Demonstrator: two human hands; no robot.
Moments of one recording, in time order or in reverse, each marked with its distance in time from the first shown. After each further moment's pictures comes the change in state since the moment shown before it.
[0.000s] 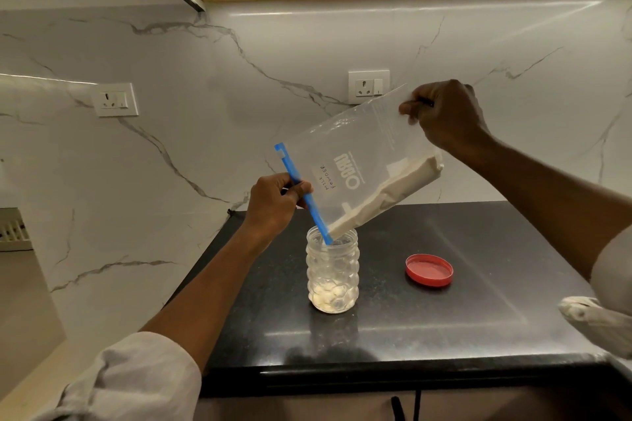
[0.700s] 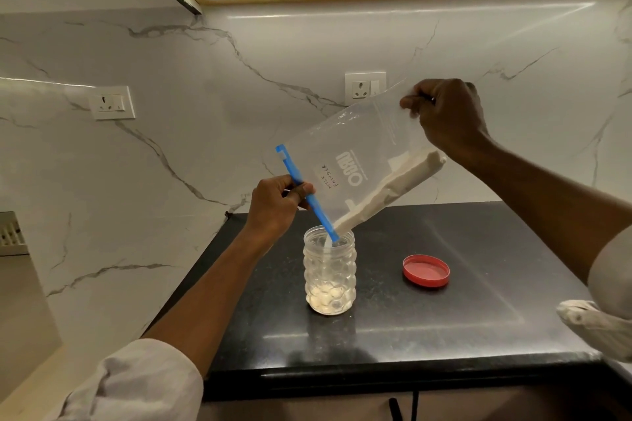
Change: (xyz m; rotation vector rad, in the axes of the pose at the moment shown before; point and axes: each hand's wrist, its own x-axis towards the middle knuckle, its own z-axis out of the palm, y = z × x) left_hand -0.002 0.002 0.007 -0.006 -0.003 0.022; right_hand 0.000 0.001 -0.004 0.028 0.044 -0.013
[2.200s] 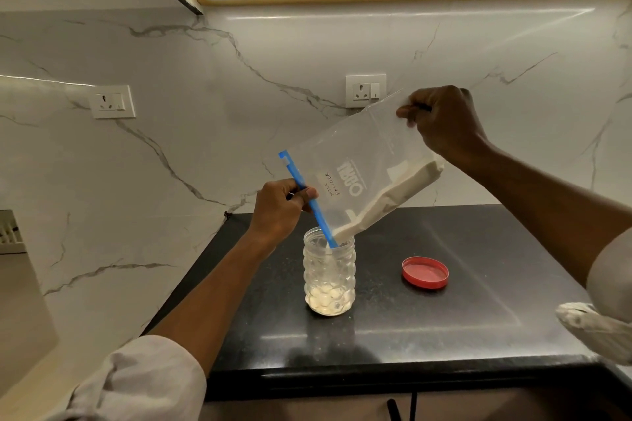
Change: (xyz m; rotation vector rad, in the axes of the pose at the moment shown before) left_hand 0.000 -0.003 0.004 0.017 -0.001 -0.041; right_hand -0.002 0.000 0.000 0.018 -0.021 -0.085
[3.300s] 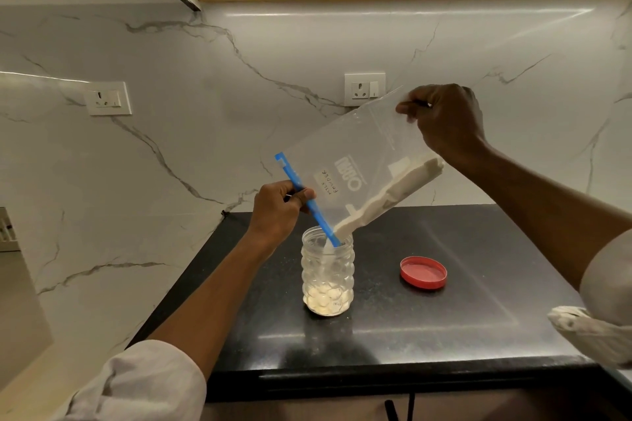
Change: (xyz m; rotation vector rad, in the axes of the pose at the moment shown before) left_hand -0.003 -0.004 0.003 -0.006 0.015 -0.019; right_hand 0.002 0.006 0.005 -0.086 0.018 0.030
